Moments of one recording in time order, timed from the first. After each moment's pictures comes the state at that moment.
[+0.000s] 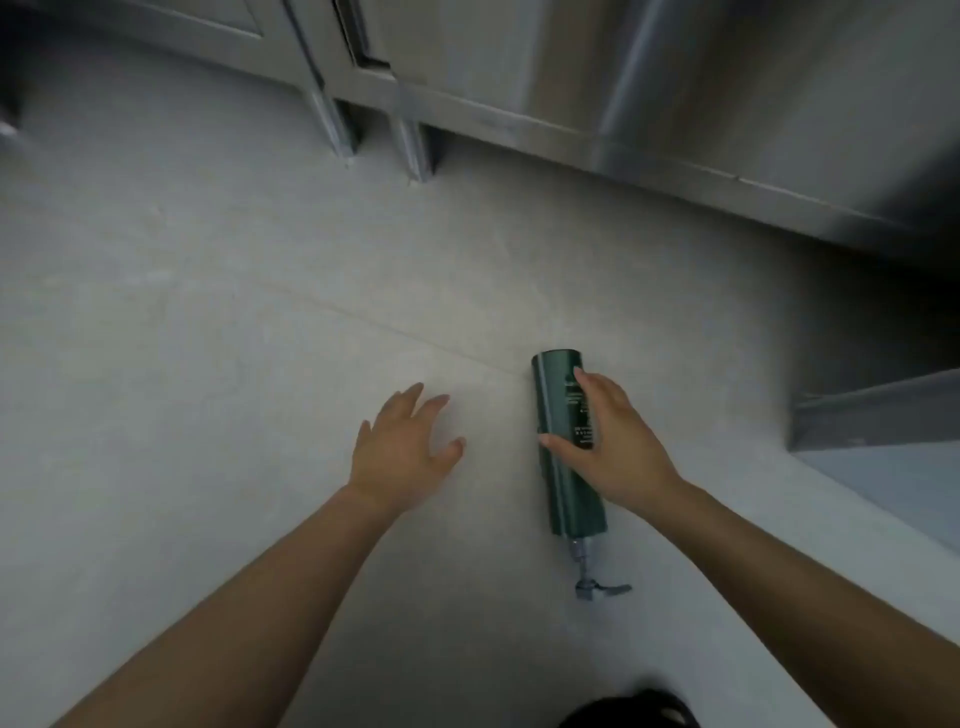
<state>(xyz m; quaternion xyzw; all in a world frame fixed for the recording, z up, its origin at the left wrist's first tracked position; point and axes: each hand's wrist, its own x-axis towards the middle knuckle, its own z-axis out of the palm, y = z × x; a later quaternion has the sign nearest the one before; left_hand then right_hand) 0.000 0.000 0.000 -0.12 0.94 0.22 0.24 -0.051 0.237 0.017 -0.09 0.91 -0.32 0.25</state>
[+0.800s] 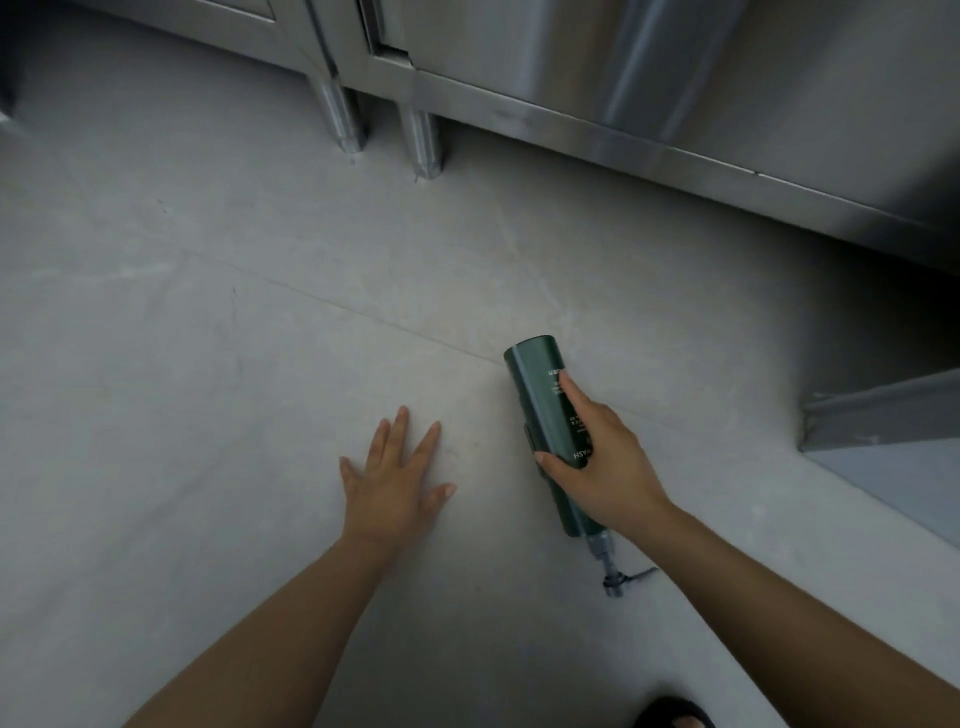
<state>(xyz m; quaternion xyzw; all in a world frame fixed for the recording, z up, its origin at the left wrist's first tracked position) 0.043 -0.016 -0.037 -0.09 0.96 0.11 0.26 -0.028 0.217 0.008 -0.08 0.90 -0.38 0.20</state>
